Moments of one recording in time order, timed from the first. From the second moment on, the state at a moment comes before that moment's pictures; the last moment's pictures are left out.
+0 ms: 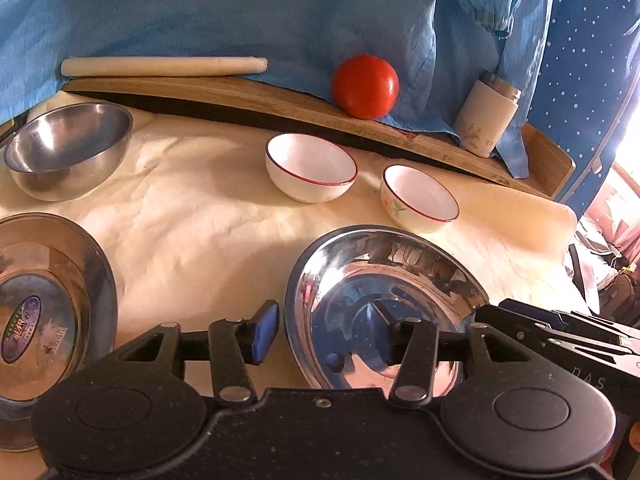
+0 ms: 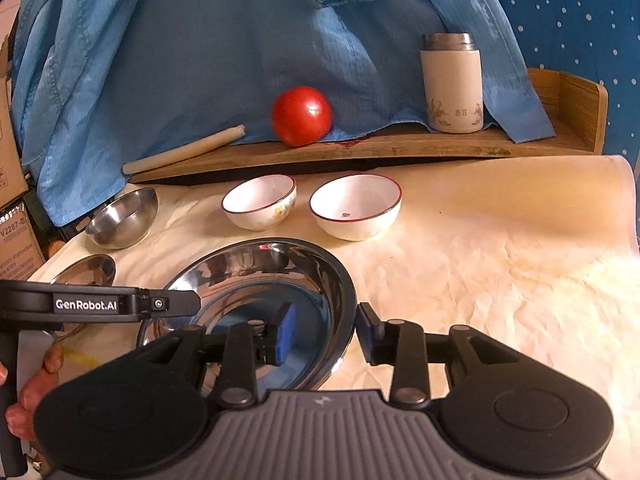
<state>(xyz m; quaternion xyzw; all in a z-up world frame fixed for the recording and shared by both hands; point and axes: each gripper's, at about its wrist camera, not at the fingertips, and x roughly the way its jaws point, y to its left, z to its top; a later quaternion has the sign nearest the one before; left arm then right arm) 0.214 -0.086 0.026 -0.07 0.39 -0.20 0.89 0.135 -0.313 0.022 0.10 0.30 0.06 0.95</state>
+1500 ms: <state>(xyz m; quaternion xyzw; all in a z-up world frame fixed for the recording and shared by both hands) 0.175 0.114 0.027 0.00 0.26 0.03 0.96 0.174 -0.102 0.026 -0.05 0.24 0.20 0.95</state>
